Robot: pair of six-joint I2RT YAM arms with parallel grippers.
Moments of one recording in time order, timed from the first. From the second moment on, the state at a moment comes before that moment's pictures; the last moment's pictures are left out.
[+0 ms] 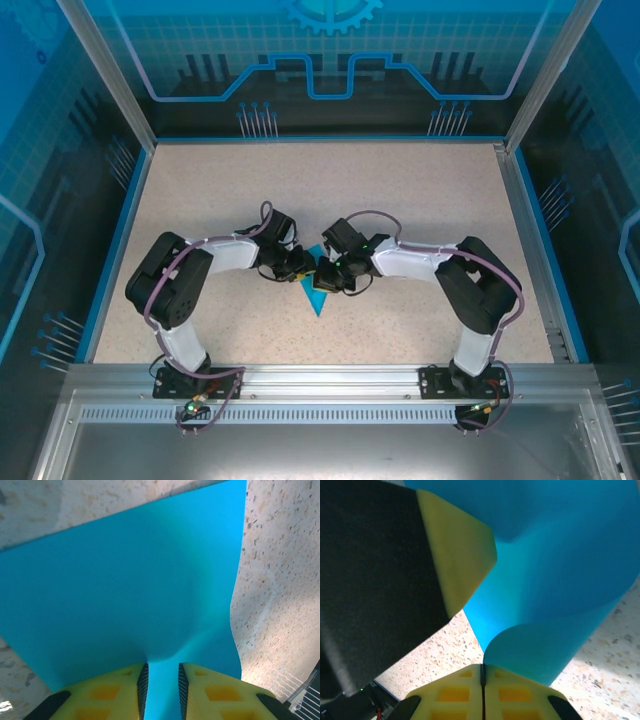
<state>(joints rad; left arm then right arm) -0.45 1.77 0.89 -0.22 0.48 -0.87 0.78 1.80 1.05 -0.35 -0.40 0.94</state>
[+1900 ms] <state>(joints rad) -0.40 1.72 0.89 -0.30 0.42 -0.88 0.79 1.90 1.06 -0.25 -0.41 0.89</state>
